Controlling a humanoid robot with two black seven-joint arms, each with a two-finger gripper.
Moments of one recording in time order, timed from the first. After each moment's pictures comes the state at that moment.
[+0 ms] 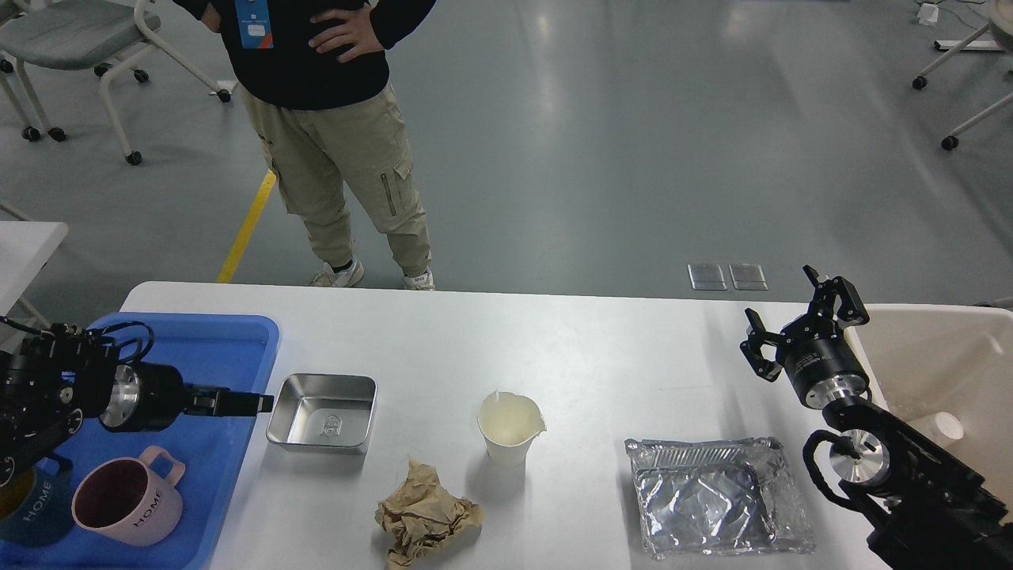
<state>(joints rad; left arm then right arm) -0.80 0.60 -0.09 -0.66 1.53 -0.39 -0.55 0.42 -0.30 0.92 0.74 -0.03 0.27 0.40</state>
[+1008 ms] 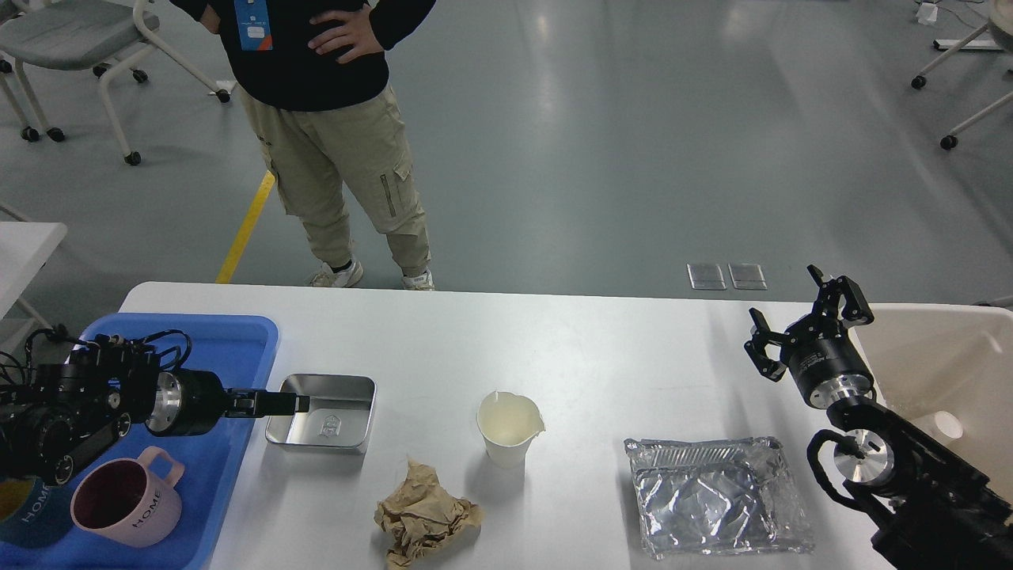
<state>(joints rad) -0.79 0.47 -0.08 -0.56 1.46 -0.38 -0.58 0.42 -0.31 0.92 0.74 -0.03 0.27 0.40</state>
